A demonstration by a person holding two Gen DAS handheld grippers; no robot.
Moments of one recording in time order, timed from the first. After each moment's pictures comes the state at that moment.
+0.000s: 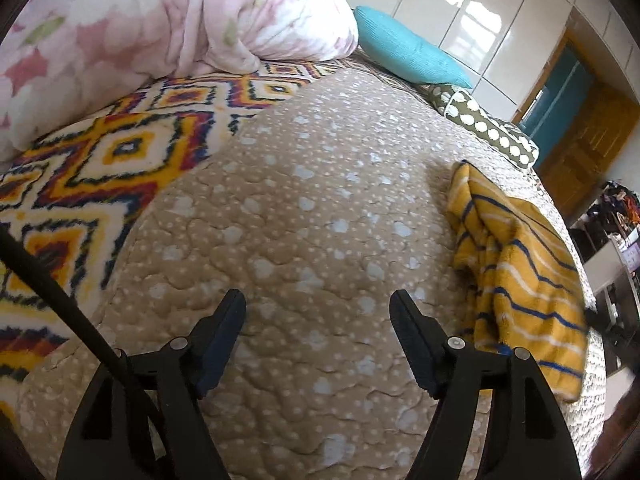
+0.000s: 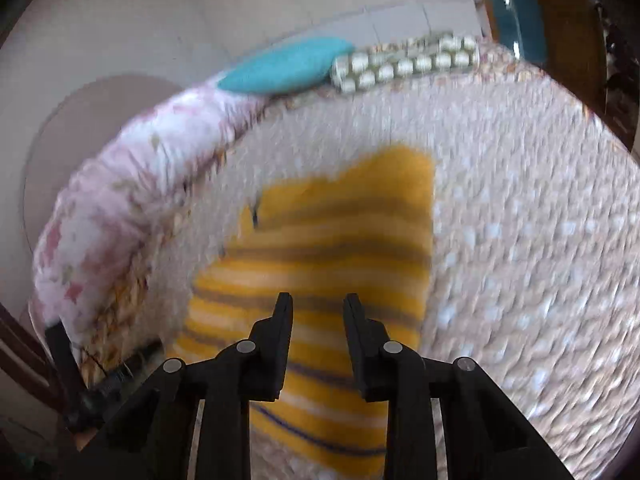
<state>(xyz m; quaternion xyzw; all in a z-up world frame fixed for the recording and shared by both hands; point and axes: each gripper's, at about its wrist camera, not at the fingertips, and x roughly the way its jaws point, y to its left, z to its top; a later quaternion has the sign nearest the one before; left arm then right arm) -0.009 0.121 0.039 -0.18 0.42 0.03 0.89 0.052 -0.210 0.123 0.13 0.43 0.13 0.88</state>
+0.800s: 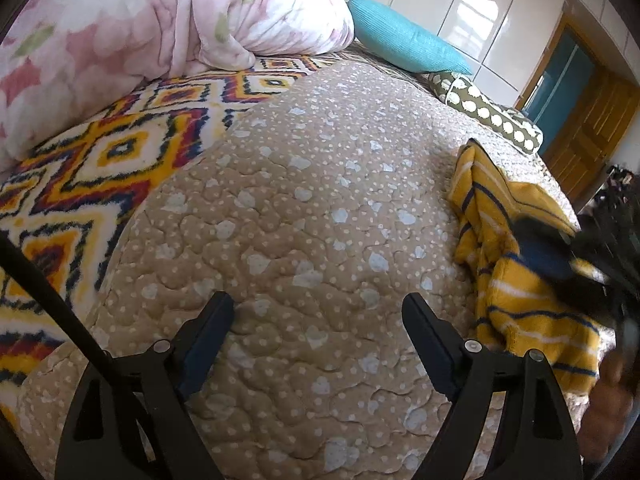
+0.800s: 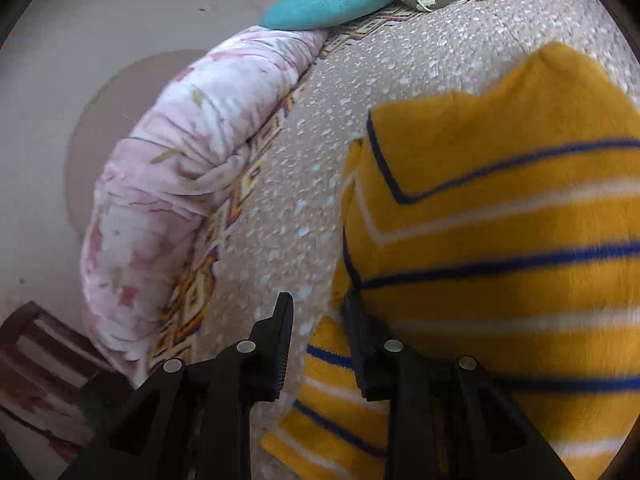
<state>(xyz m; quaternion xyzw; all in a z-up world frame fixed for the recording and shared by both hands) -0.004 0.111 0.032 -0.15 0.43 0.03 0.89 0.114 -0.113 0.088 0.25 0.48 0.29 0.79</state>
